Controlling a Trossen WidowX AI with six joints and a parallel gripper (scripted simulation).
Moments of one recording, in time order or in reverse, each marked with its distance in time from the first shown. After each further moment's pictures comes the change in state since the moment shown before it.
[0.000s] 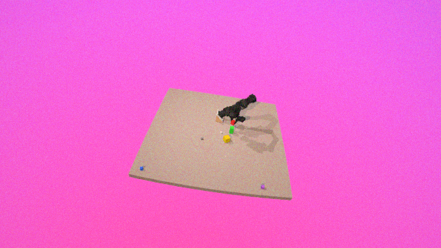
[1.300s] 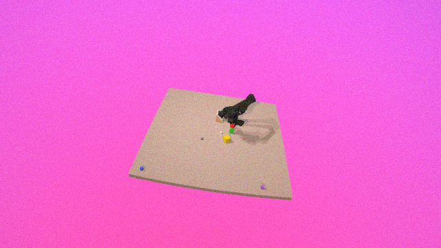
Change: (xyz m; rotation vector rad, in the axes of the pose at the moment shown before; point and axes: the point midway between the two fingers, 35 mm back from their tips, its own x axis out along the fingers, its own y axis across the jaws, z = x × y) arm 0.053 -0.006 -0.023 -0.050 0.126 0.010
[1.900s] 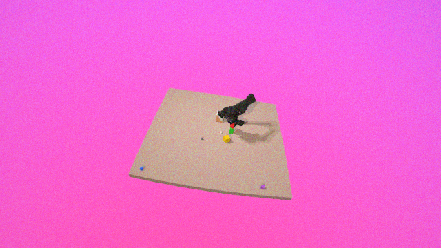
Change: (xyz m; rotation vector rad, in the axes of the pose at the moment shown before) arm 0.001 0.000 0.000 0.000 -0.002 0.001
